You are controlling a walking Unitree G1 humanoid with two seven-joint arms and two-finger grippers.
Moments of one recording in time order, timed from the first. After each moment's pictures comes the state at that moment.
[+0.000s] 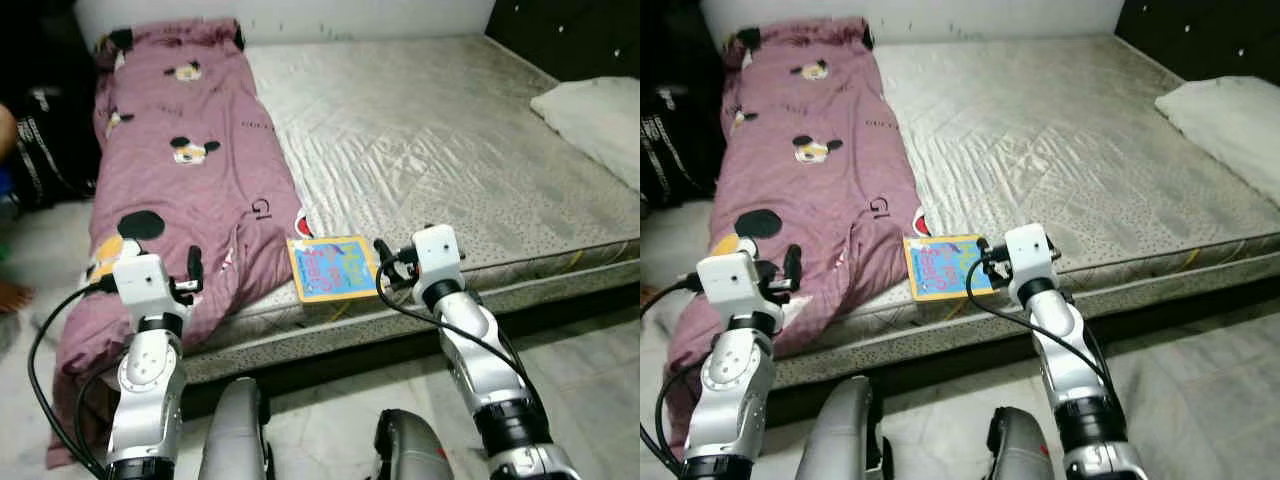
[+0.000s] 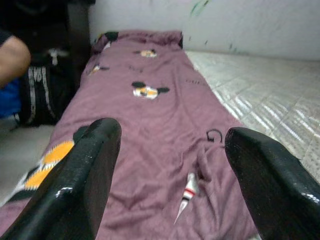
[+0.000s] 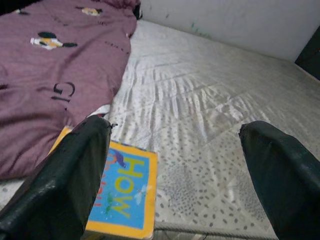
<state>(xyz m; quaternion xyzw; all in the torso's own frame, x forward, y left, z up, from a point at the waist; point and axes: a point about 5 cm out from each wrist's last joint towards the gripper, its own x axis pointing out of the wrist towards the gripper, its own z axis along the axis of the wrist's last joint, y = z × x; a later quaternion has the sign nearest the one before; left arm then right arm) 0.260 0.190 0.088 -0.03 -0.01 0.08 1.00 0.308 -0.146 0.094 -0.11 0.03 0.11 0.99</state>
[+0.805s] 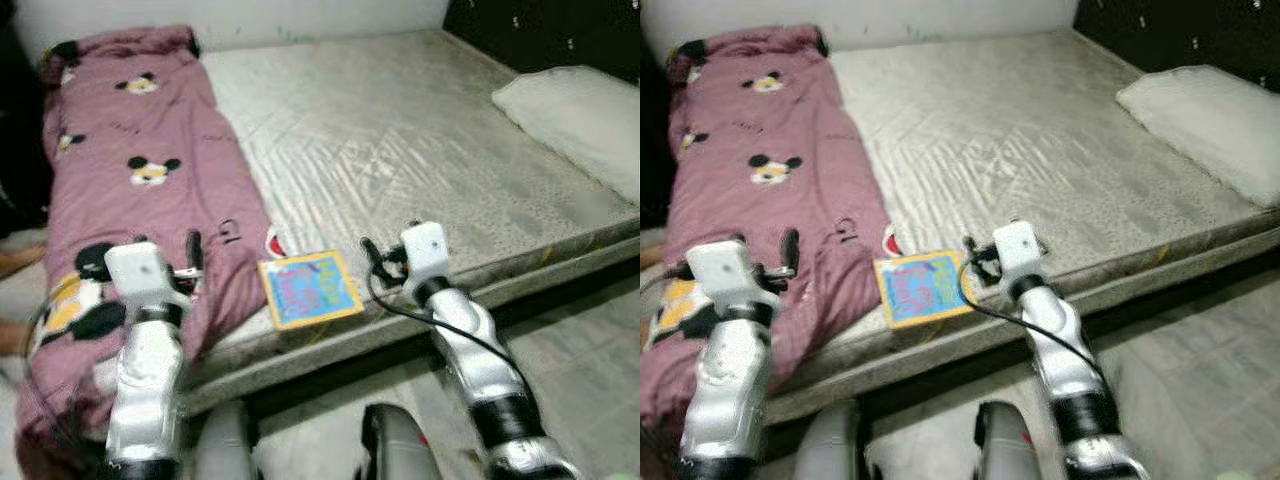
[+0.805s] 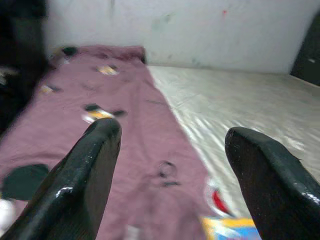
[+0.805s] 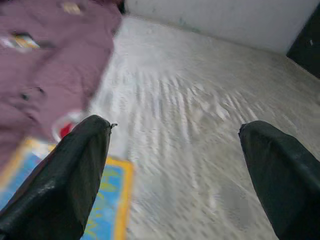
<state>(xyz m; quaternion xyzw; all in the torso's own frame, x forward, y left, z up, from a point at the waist) 0.256 0.171 0.100 -0.05 -0.02 0.05 1.00 0.301 -0.146 0.081 -0.12 0.05 0.13 0.98</state>
